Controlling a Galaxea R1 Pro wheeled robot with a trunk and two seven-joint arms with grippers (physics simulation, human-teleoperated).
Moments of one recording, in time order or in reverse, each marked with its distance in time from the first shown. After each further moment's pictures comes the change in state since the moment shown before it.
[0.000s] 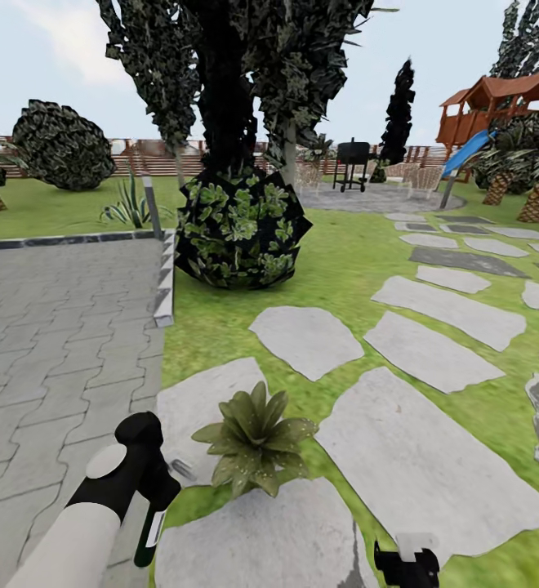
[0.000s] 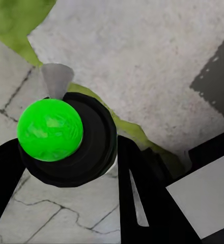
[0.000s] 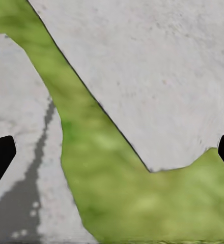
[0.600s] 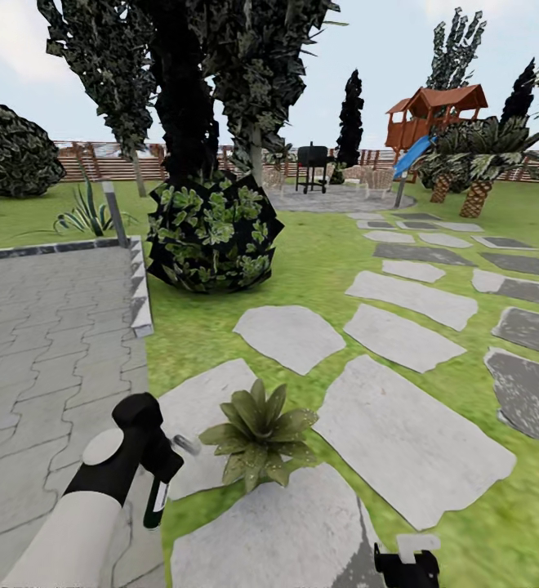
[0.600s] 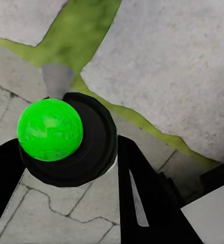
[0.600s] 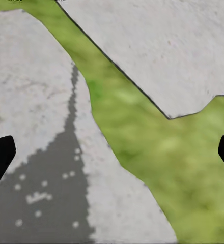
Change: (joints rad) left arm -0.030 -0.006 -0.002 -0.112 -0.003 -0.004 -0.014; right arm 0.000 -0.002 0.003 0.010 0.006 0.000 0.009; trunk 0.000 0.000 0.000
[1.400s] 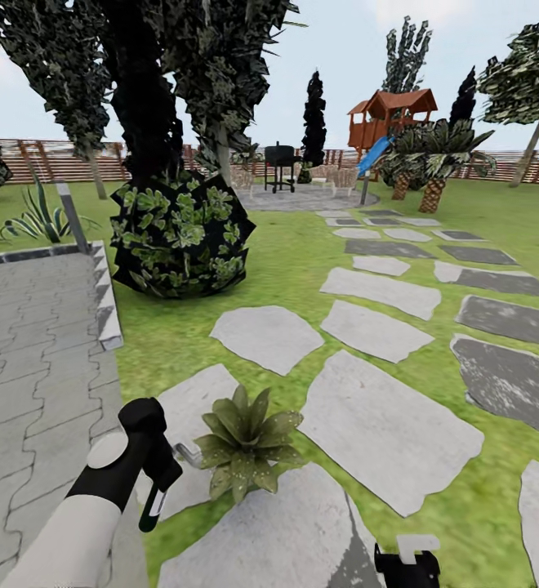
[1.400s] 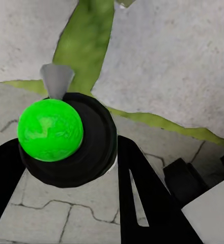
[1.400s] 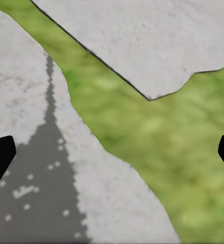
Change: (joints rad) left arm 0.011 0.014 -0.062 0.018 -0.001 -0.099 -0.001; right arm 0.001 0.001 0.000 0.001 -0.005 0.000 -0.007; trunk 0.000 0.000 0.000
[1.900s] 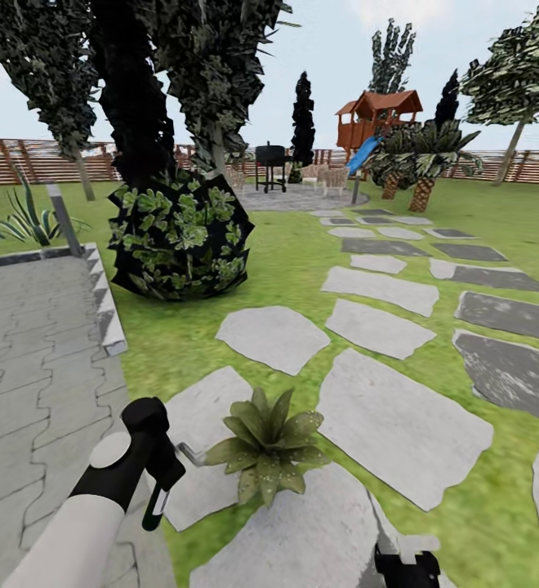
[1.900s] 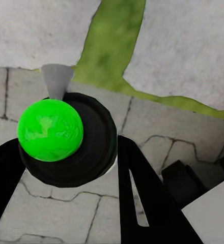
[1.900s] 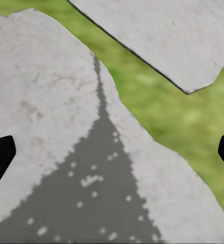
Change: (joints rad) left arm -0.001 -0.013 0.001 -0.002 -0.005 0.002 0.002; right arm 0.000 0.000 -0.002 0.001 0.000 0.000 0.000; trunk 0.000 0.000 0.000
